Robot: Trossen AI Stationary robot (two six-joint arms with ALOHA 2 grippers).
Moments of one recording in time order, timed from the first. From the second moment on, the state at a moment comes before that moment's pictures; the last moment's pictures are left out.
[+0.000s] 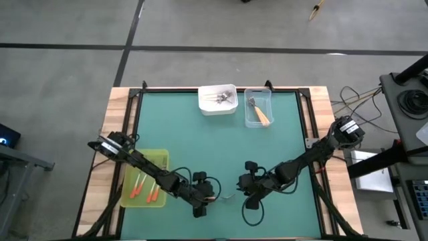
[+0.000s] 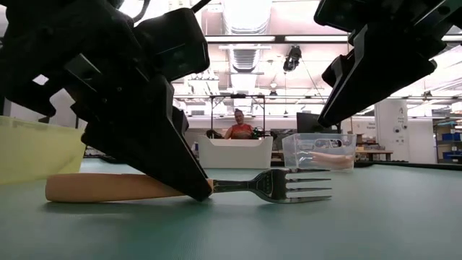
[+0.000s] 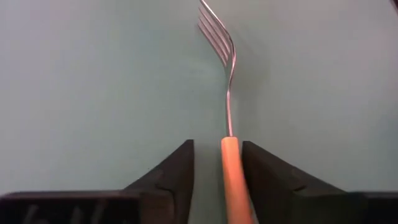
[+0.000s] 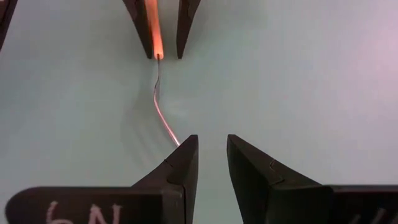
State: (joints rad) left arm -0.53 1.98 0.98 0.19 -0.27 -0.52; right arm 0.53 1.67 0.93 -0.14 0.32 0.47
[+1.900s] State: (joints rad) left arm -0.47 1.57 0.76 0.86 0.07 0.21; right arm 0.57 1.54 0.88 0.53 0.39 -0.48
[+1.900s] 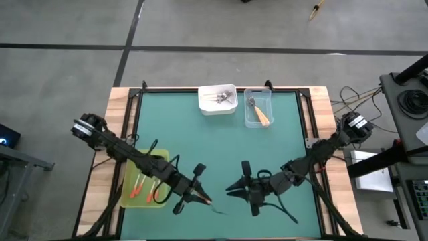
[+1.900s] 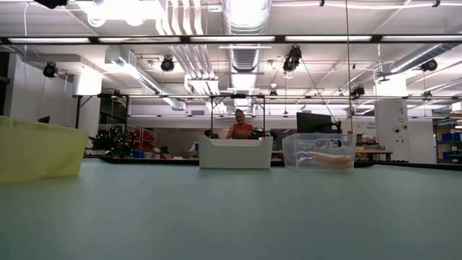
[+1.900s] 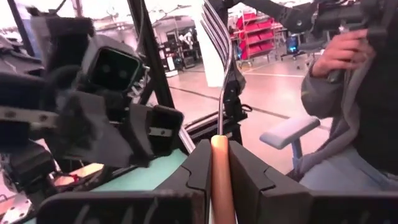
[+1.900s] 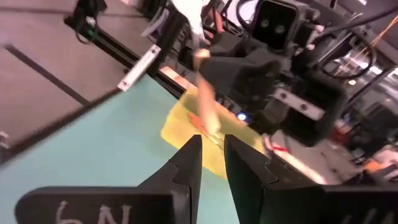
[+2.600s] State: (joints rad) left arm -0.39 1.56 0.76 0.77 0.44 -0.01; right arm 0.48 1.58 0.97 0.53 0.07 -0.47
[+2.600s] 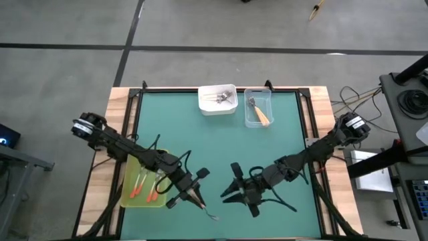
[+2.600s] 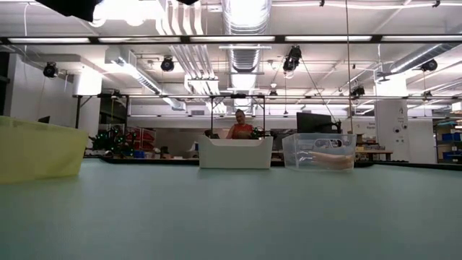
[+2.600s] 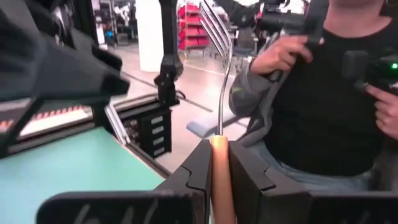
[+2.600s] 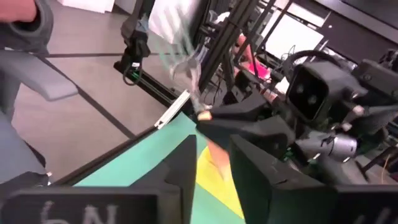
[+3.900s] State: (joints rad) left arm -0.32 1.56 0.76 0.78 0.47 -0.01; right arm 0.40 1.81 1.20 0.57 -0.12 -0.69
